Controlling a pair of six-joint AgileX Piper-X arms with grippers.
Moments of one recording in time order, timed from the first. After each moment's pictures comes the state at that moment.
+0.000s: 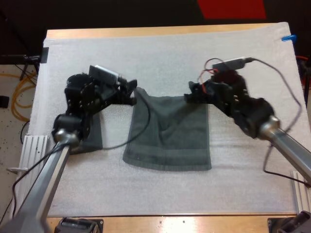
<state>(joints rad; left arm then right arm) -0.14 1.27 -0.85 0.19 0.48 -1.78 0.57 1.41 -1.10 0.42 0.12 -1.62</state>
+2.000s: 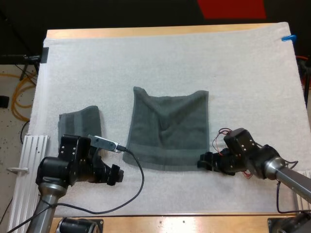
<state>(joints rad) -0.14 0.85 -0.63 1.15 0.29 -1.64 0.56 1.36 -0.51 0.40 -0.41 -1.13</state>
